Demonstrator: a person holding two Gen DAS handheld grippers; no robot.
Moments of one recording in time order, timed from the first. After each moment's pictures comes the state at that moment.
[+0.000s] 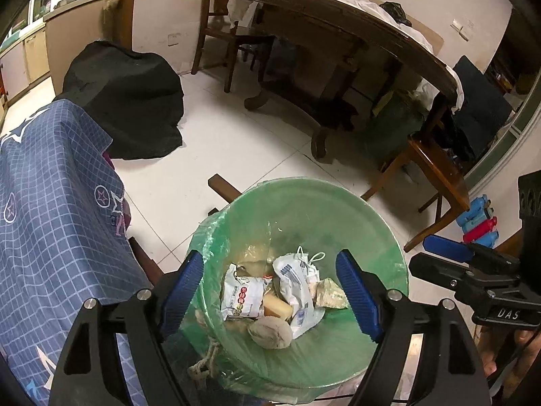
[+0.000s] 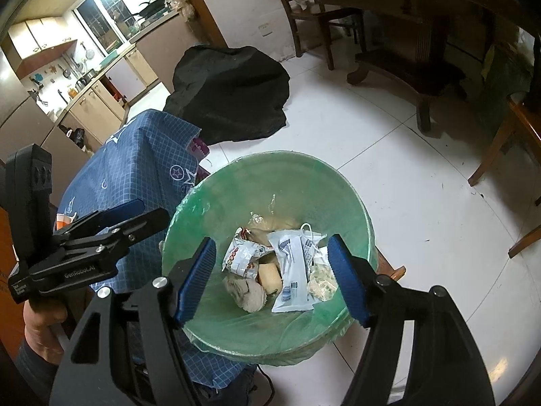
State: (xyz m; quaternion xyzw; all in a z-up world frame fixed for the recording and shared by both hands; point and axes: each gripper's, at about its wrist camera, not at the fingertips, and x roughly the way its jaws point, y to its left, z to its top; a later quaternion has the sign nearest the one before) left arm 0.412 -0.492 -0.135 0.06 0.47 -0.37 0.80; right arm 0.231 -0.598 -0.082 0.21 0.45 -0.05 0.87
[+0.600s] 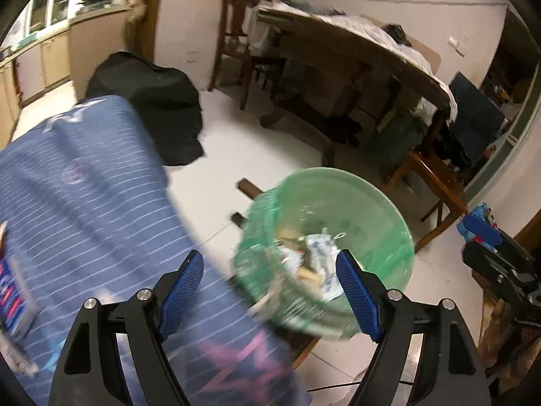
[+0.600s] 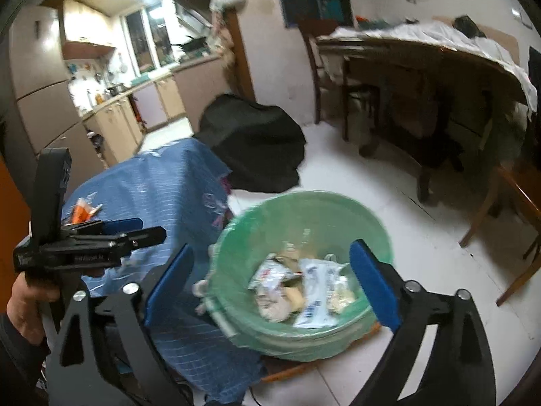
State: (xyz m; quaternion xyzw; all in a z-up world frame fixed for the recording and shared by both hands) left arm 0.373 -0.359 -0.116 0.03 0.42 -0.35 0.83; right arm 0.167 -0.495 -0.043 0.12 0.31 -0.05 0.94
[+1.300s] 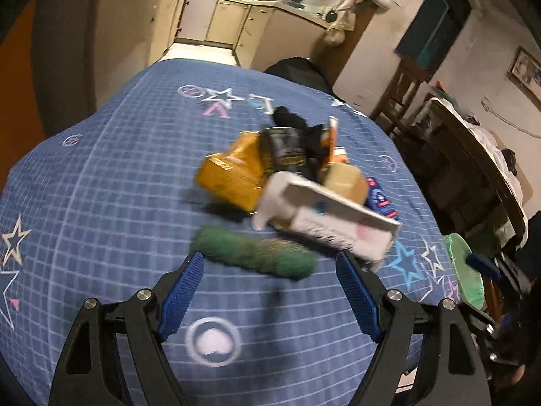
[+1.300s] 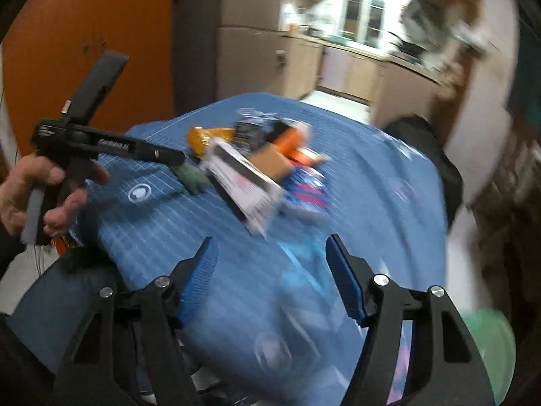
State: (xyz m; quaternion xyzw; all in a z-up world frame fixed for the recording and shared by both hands) left arm 0.344 0.052 -0.135 -0.15 0.43 -0.10 0.89; right arm 0.260 -0.168 -0.065 -0.18 0.32 0.28 0.89
